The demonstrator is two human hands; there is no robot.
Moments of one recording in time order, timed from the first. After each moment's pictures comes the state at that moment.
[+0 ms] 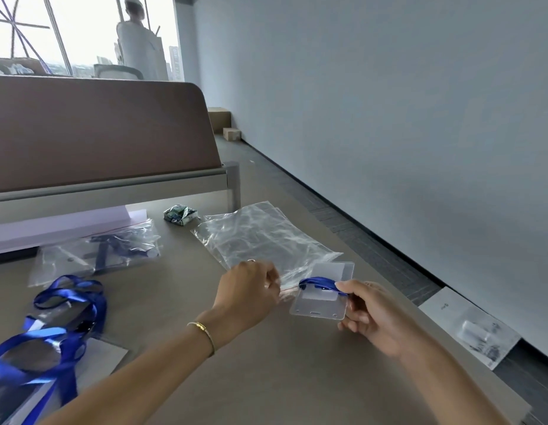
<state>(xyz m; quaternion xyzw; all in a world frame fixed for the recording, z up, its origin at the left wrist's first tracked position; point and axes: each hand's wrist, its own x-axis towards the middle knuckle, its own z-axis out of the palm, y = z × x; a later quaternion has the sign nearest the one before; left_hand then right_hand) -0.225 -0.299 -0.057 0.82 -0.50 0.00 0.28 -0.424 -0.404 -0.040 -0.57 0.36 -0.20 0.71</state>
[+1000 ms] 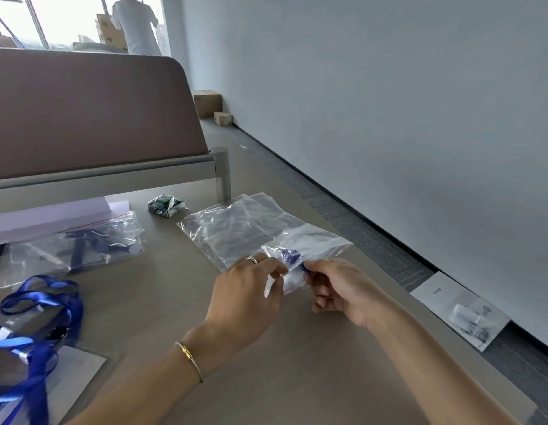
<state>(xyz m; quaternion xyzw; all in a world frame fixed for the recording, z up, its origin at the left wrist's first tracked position) -0.242 -0.294 -0.060 0.77 -0.53 0.07 0.35 -0.373 -0.419 -0.035 -0.60 0.38 -0.13 0.69</state>
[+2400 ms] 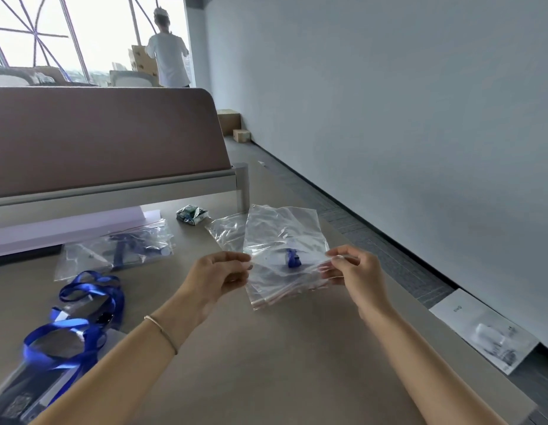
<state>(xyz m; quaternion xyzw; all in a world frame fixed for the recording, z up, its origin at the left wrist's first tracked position) -0.182 -0.257 -0.038 0.61 -0.20 -0.38 0.66 -0.377 -0.421 -0.045 -0.64 0.37 -0.38 0.56</state>
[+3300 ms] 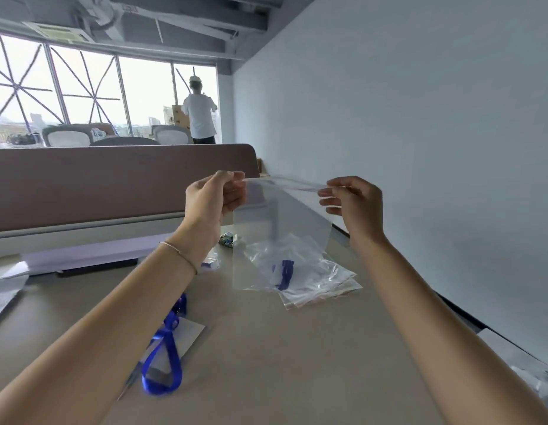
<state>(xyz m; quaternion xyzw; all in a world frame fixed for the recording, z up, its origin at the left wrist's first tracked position) -0.189 -0.183 0.126 0.49 -0.24 -0.15 0.82 -0.351 -0.345 0.109 -0.63 0.20 -0.54 0.52</state>
